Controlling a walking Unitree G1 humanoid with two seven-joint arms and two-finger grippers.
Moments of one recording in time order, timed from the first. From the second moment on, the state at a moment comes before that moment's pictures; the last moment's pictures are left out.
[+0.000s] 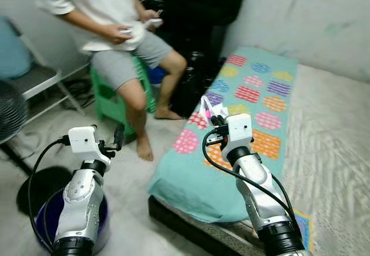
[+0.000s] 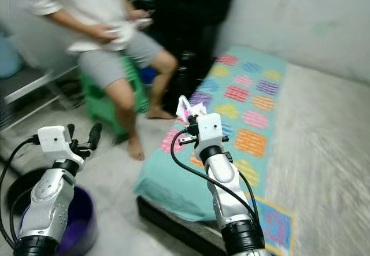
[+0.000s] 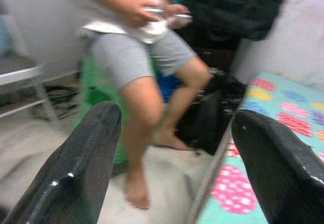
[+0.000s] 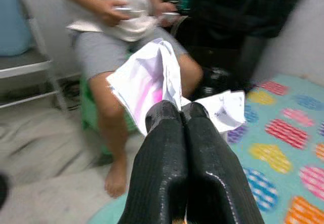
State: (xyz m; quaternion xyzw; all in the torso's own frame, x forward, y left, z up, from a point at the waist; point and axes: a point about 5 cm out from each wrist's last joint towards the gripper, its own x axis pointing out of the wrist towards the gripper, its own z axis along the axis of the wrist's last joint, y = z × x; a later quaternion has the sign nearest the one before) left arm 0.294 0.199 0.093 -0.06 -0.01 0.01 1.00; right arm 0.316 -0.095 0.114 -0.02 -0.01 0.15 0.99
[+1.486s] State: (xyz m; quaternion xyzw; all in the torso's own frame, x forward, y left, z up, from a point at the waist) left arm 0.291 0.197 0.088 -0.05 -0.01 0.02 1.00; right arm 0.313 -0.089 0.108 -0.03 0.00 0.17 0.99
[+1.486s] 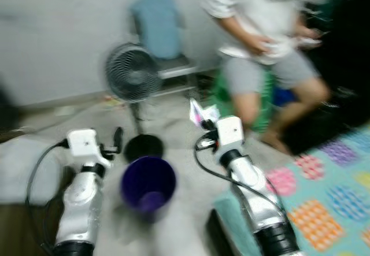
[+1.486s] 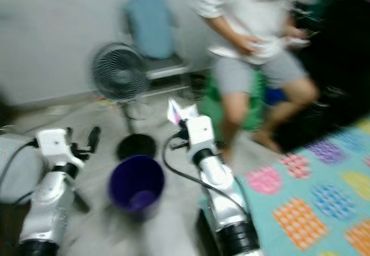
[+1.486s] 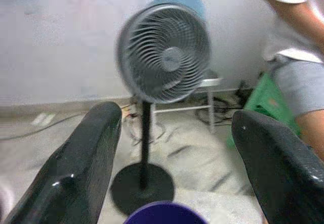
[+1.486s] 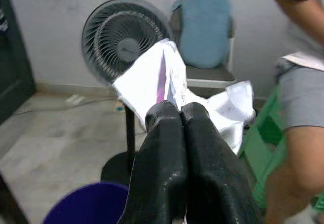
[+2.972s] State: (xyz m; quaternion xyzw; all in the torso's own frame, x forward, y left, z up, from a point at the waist) left arm 0.290 0.196 0.086 -0.06 0.00 0.00 1.00; right arm 0.313 -0.090 0.108 -0.01 -0.01 0.16 0.99
